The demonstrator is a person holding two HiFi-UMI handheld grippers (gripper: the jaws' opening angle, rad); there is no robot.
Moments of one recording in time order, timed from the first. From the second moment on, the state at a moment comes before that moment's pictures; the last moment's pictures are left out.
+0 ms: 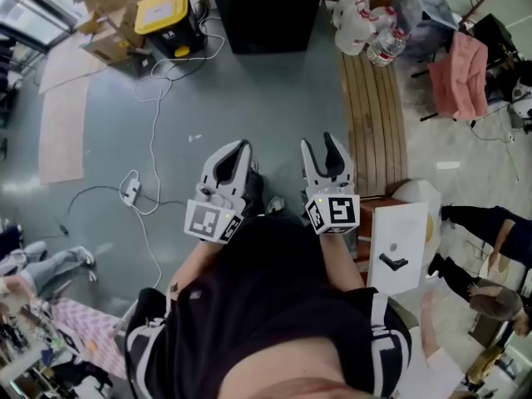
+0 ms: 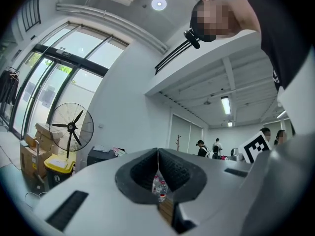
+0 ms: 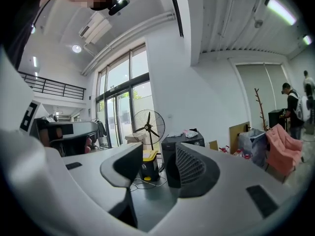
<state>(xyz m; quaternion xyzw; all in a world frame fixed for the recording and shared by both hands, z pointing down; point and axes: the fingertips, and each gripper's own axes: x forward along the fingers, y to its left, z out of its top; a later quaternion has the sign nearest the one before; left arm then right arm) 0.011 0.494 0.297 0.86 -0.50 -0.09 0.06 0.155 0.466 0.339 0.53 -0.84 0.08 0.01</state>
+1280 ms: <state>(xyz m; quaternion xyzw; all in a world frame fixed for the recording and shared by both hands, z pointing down) -0.043 -0.288 0.354 0.87 -0.48 -0.09 0.06 0.123 -0.396 0.433 0.56 -0.82 0.02 0.11</state>
